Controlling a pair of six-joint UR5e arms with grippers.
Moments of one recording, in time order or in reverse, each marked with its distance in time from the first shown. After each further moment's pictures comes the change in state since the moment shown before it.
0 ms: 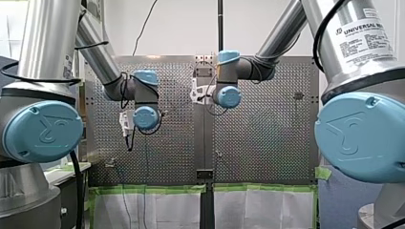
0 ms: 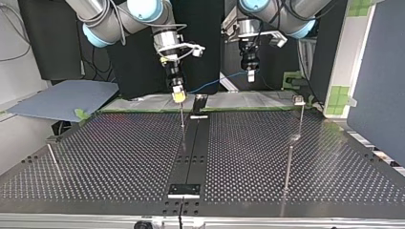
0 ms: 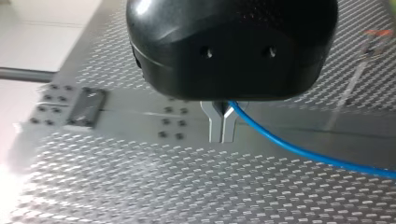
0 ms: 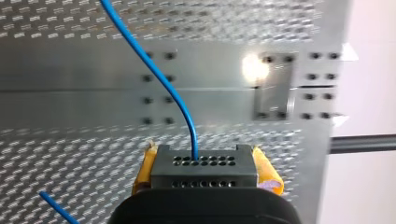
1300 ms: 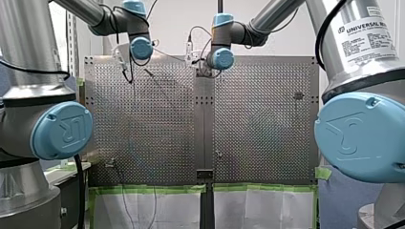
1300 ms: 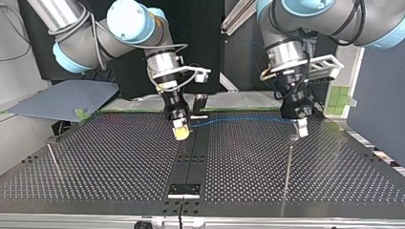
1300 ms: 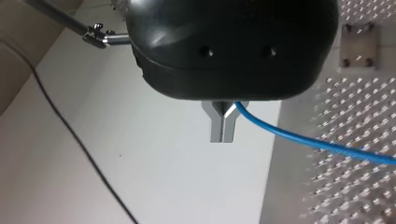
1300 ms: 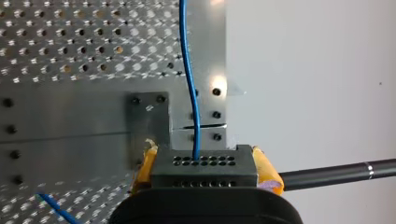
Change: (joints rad) left arm 0.184 0.333 0.399 -0.400 0.058 -0.060; right arm -0.005 -0.018 -0.362 0.310 -0.068 0.018
